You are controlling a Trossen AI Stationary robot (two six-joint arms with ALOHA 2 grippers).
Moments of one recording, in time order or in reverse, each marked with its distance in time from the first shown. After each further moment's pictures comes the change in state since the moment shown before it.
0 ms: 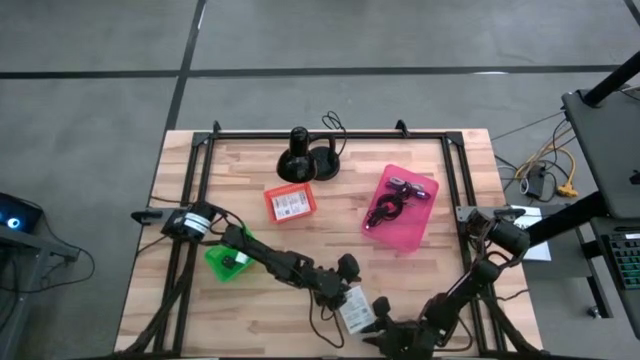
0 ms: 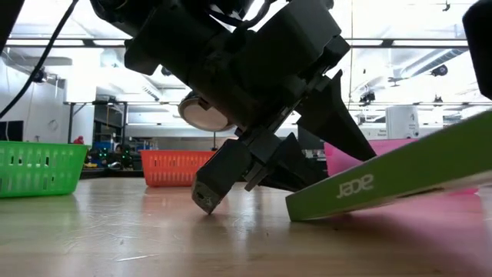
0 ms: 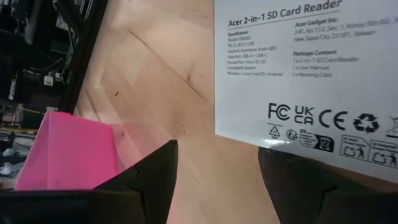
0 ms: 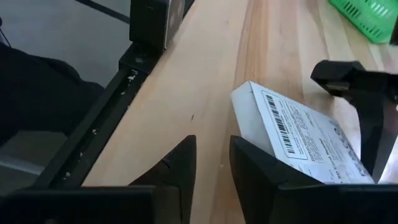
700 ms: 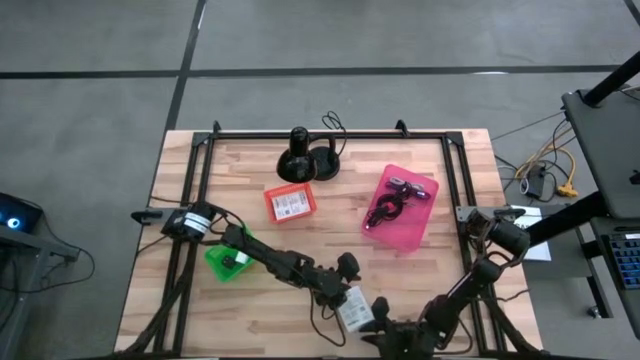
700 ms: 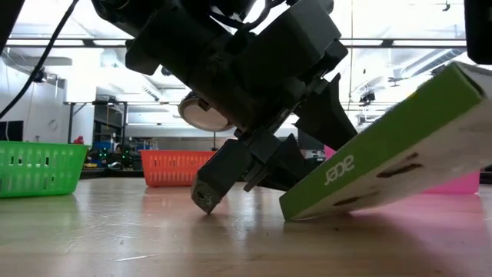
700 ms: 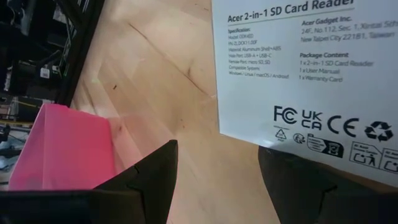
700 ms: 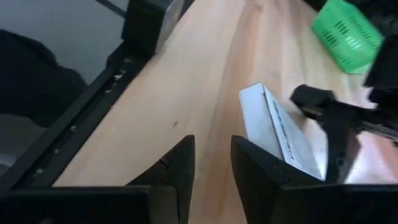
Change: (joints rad) left arm 0.001 0.000 0.001 -0.017 -0.002 -0.027; right arm 0.003 0.000 0.033 -0.052 0.057 -0.143
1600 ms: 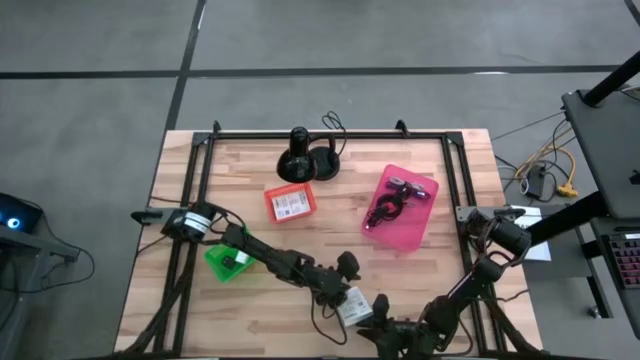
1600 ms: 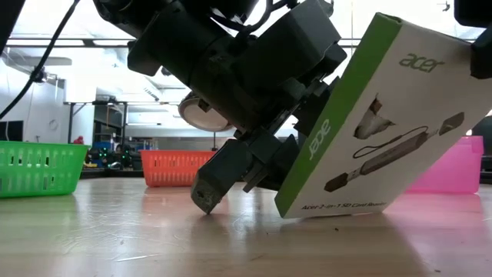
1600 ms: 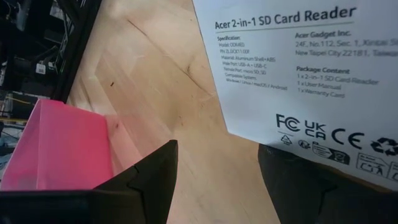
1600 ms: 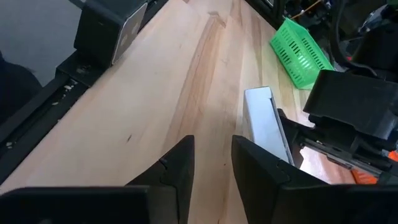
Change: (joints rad) left arm 0.005 0.000 0.000 -0.005 0.011 -0.021; right arm 0.002 -0.002 0.031 -0.025 0.130 -0.089
